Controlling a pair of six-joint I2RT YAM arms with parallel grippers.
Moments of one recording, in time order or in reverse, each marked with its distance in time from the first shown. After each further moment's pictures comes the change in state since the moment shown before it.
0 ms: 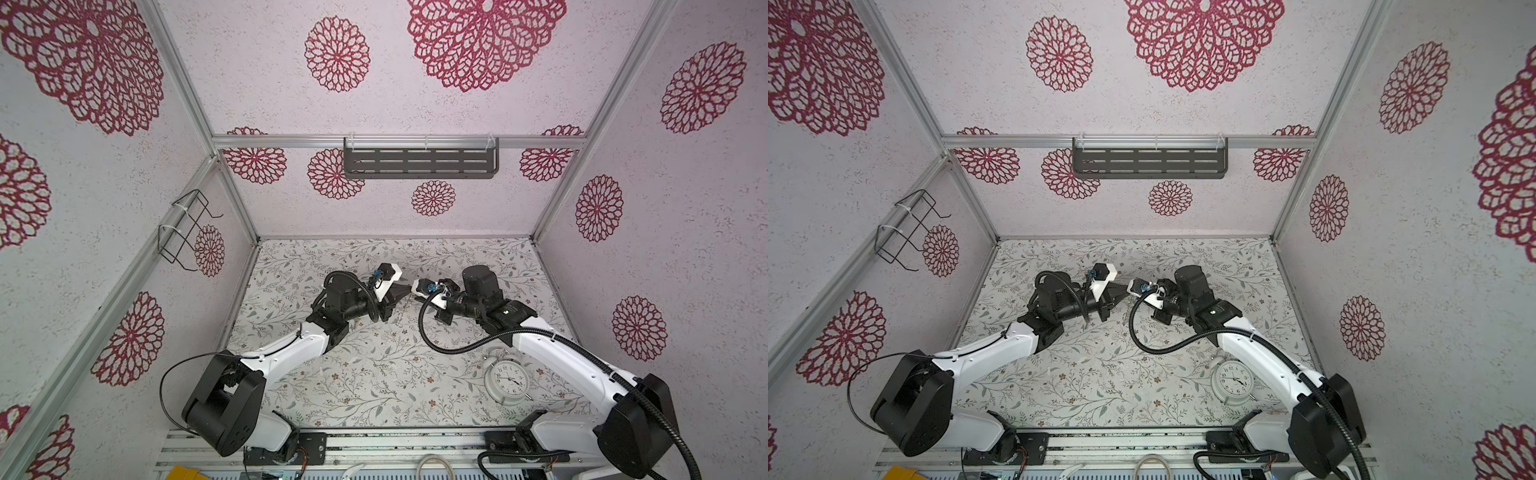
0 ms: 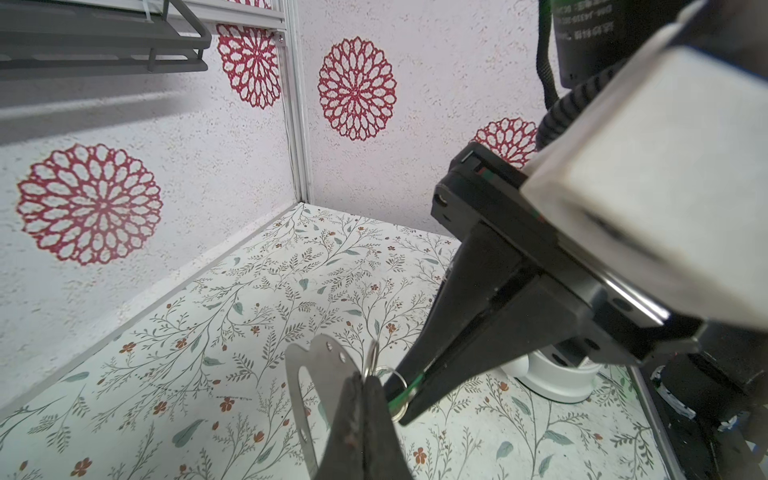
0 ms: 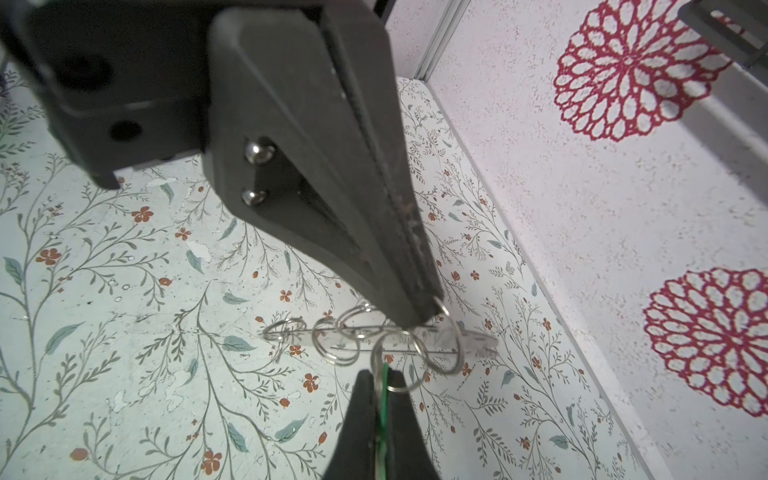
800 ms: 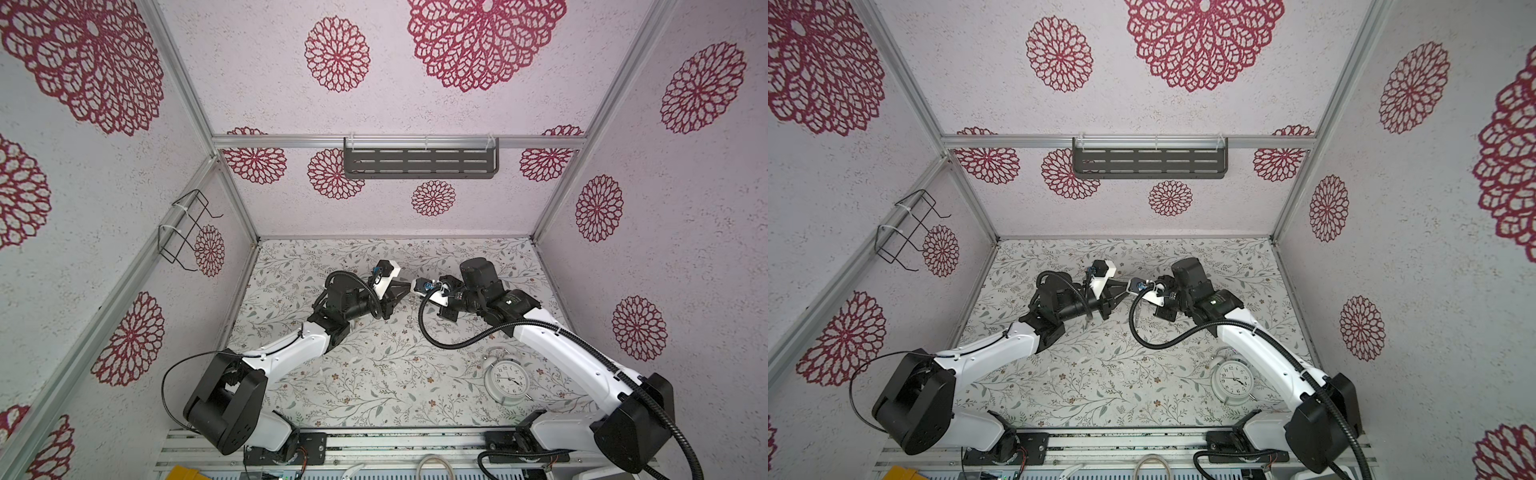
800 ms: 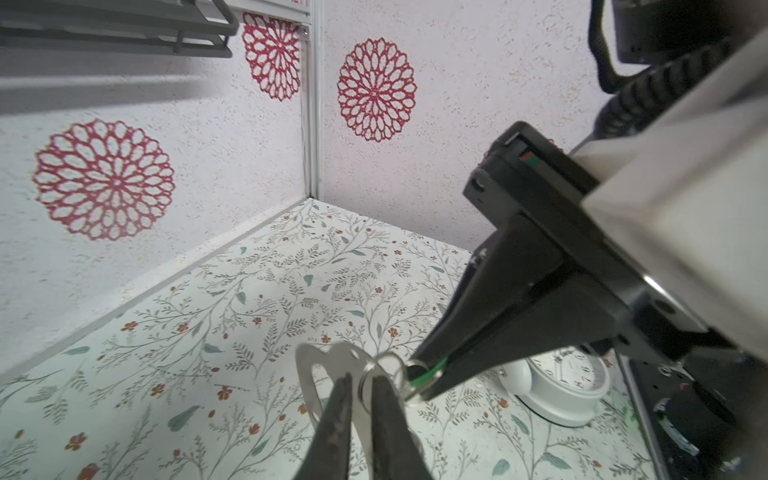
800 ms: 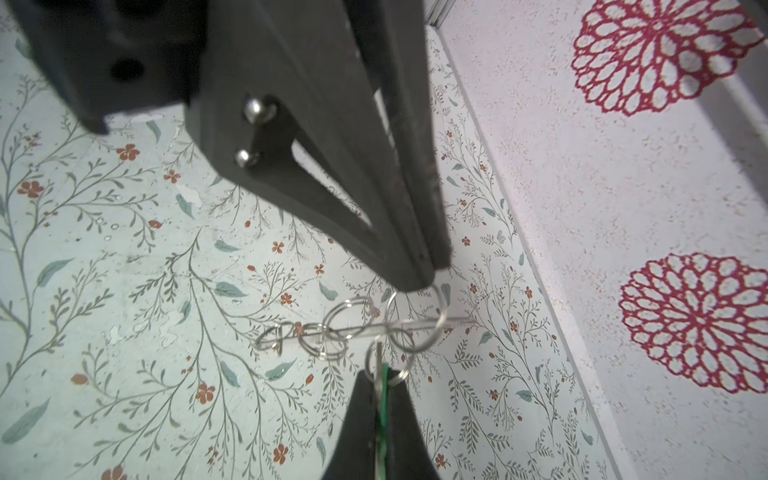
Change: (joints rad) left arm 0.010 -0.013 -0.017 0.014 -0.049 -0.090; right arm 0.002 0.029 0.163 -0.297 0.079 -0.152
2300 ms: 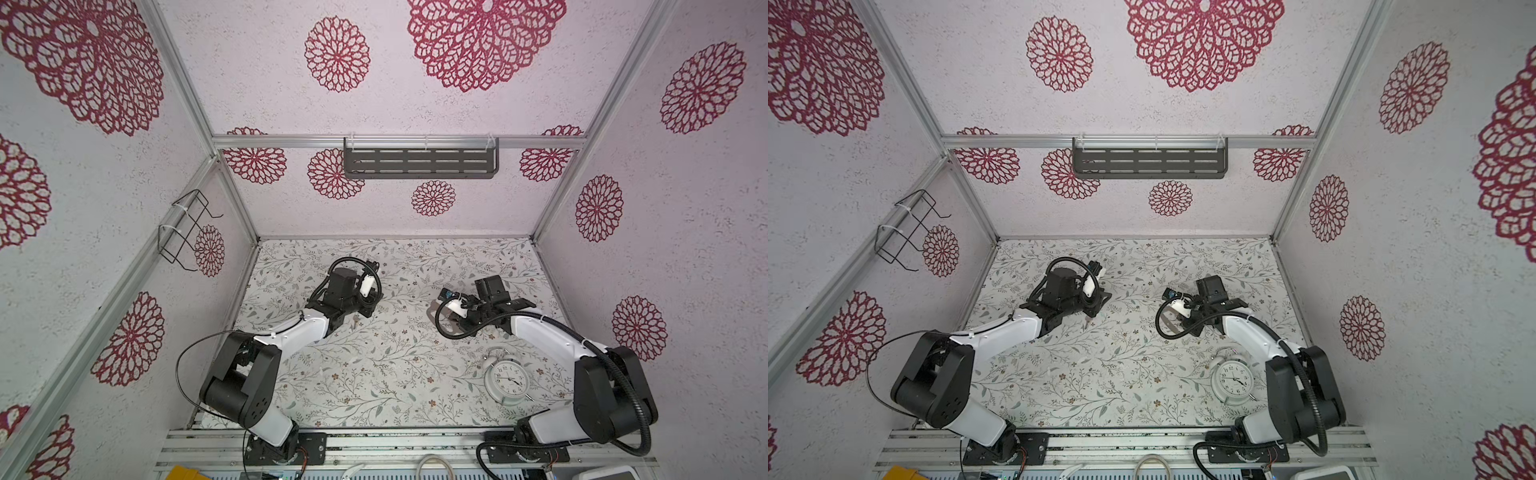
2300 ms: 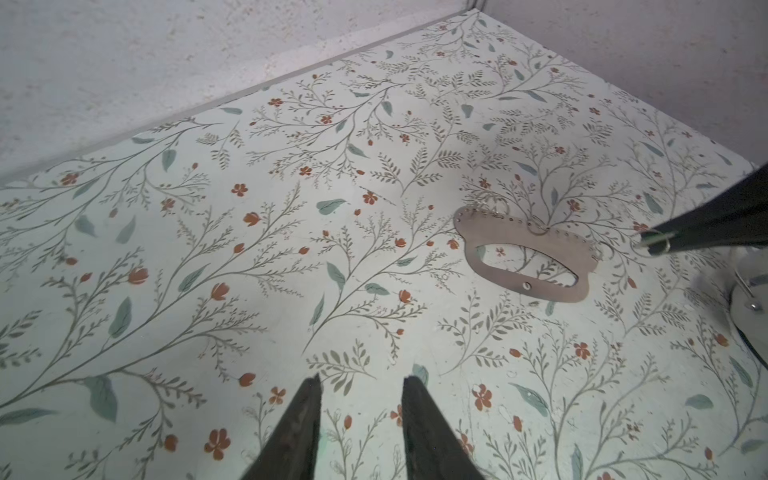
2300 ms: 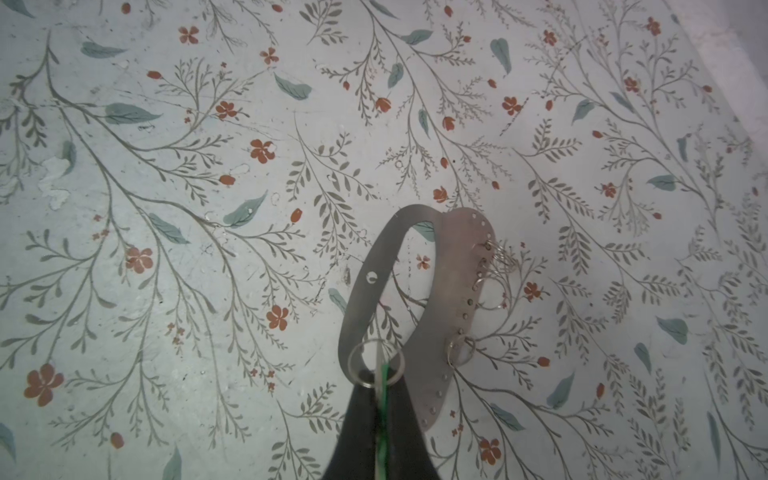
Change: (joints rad) left arm 0.143 0.134 0.069 -0.413 -0.264 0.069; right arm -0.236 0.161 -0.257 0.098 -0.015 0.063
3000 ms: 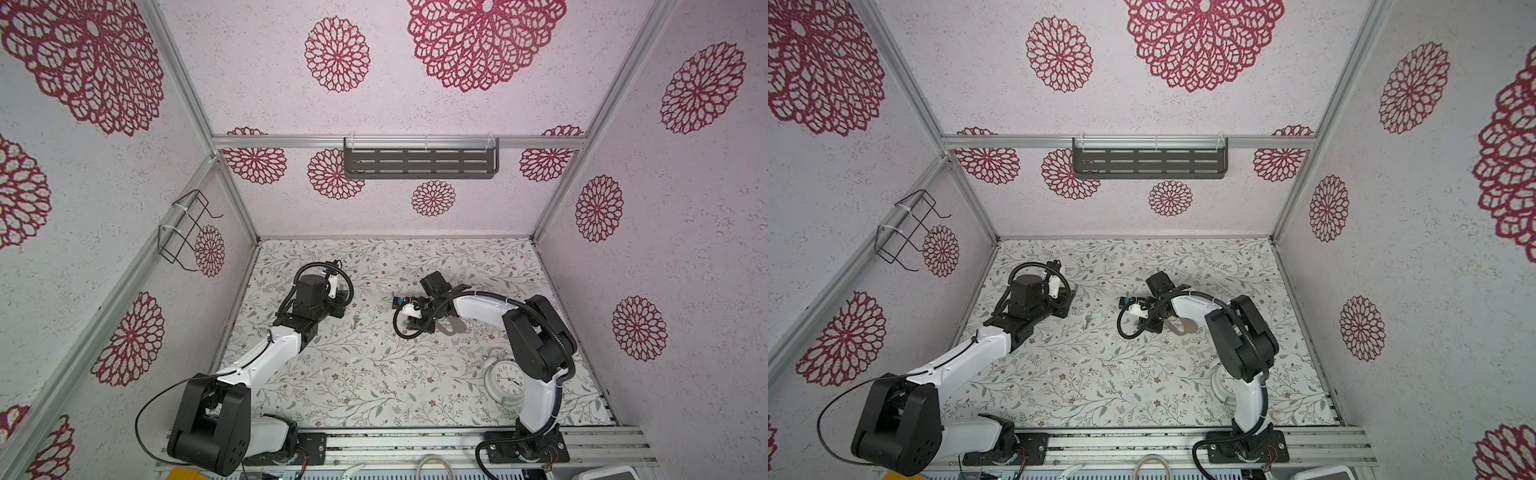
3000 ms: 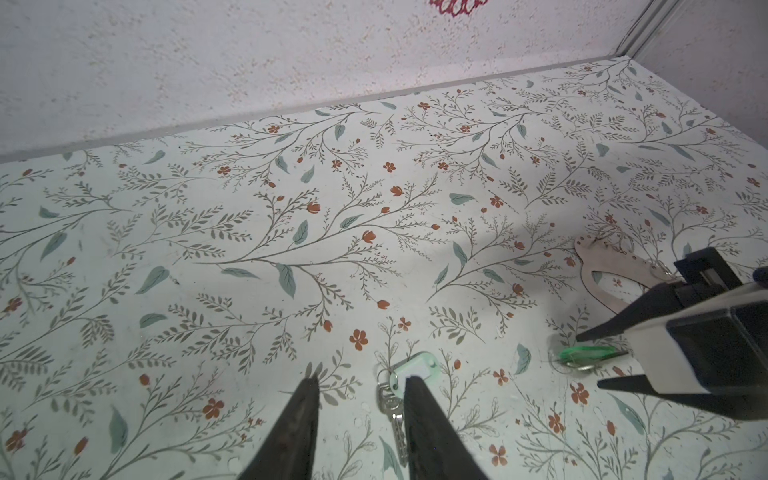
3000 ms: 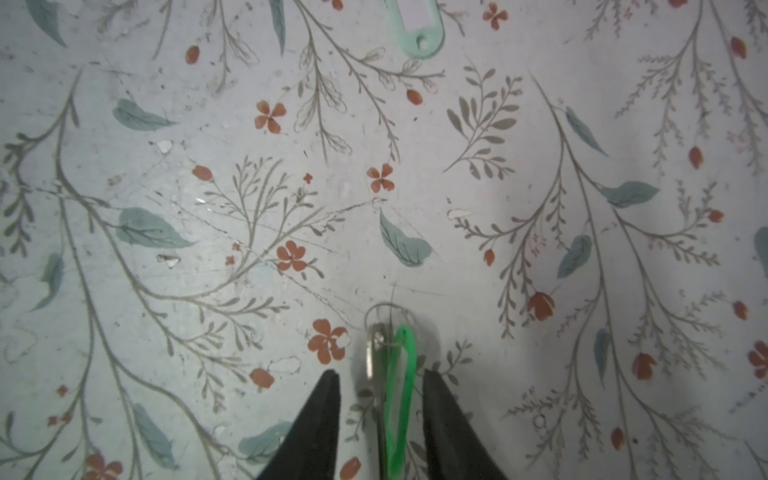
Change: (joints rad) left arm 0.147 -0.267 -0.153 -0.074 -0.155 -0.069; right arm 0.217 0.453 0.332 -0.001 -0.043 -0.054
